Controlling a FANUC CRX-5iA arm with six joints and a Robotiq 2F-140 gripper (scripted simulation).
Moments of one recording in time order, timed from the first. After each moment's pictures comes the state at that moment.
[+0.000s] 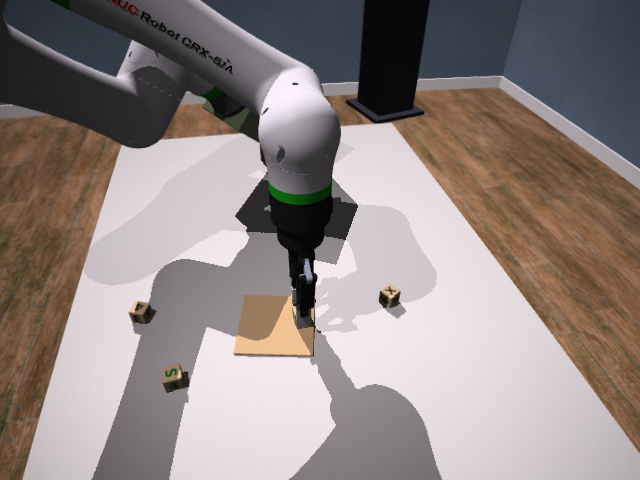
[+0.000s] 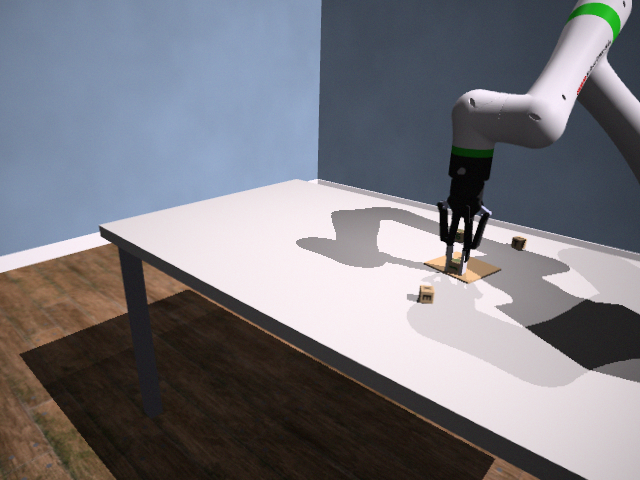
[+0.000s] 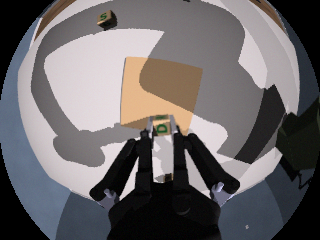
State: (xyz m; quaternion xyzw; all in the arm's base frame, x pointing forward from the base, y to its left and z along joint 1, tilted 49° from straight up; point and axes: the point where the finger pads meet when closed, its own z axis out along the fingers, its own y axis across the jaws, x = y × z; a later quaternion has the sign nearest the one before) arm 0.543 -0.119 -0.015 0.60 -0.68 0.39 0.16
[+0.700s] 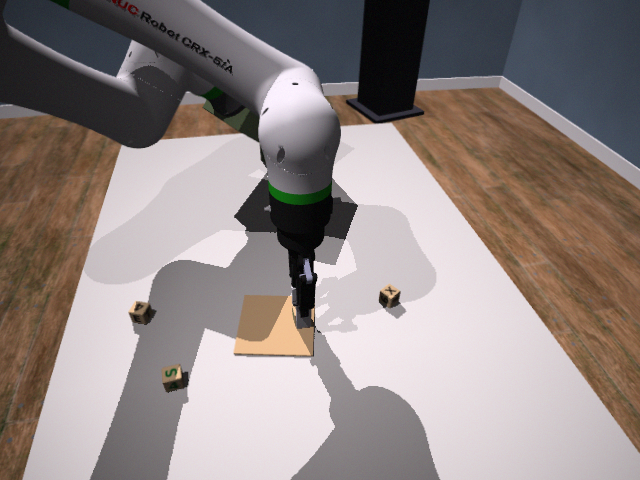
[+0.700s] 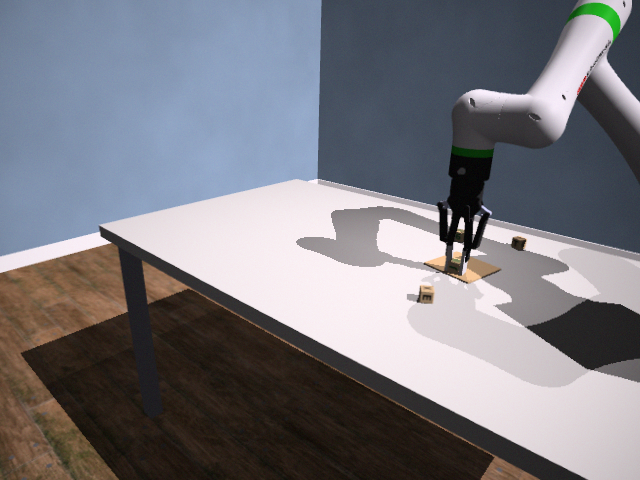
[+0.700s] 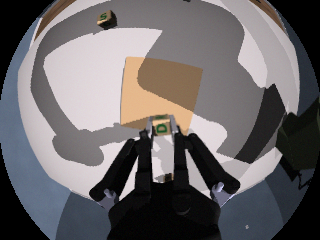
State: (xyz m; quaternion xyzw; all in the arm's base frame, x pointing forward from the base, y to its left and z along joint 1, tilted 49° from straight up) arm 0.543 -0.119 -0.015 0.60 -0.68 0.39 0.16
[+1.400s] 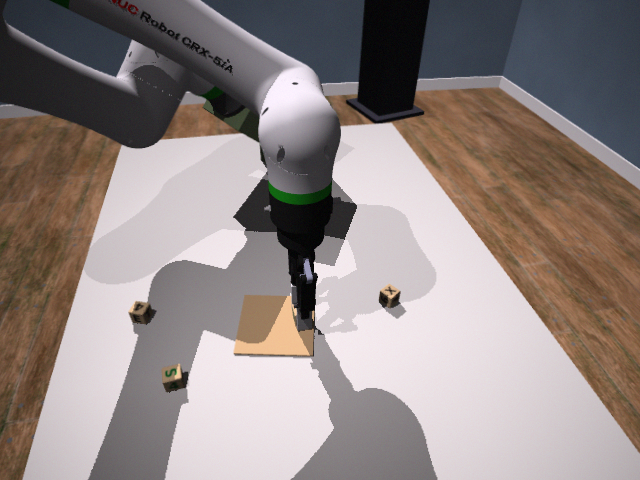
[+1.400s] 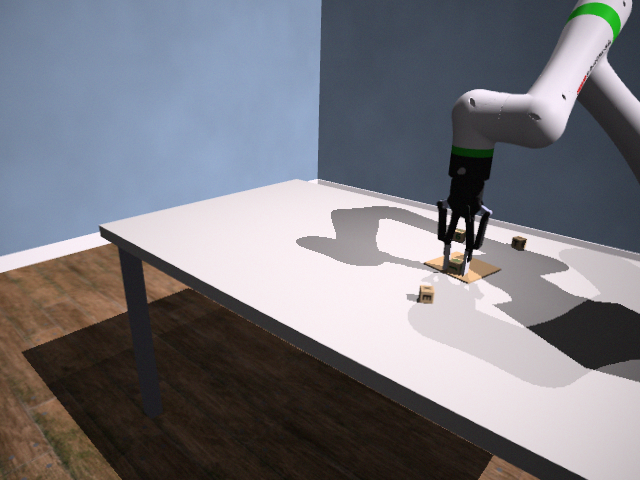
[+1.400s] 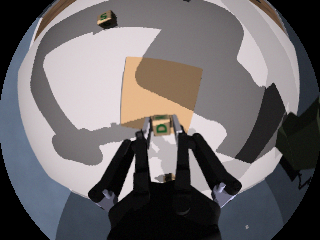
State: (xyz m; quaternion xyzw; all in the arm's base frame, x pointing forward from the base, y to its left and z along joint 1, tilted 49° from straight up) arm 0.543 -0.118 -0.015 0.60 -0.68 0.39 0.16
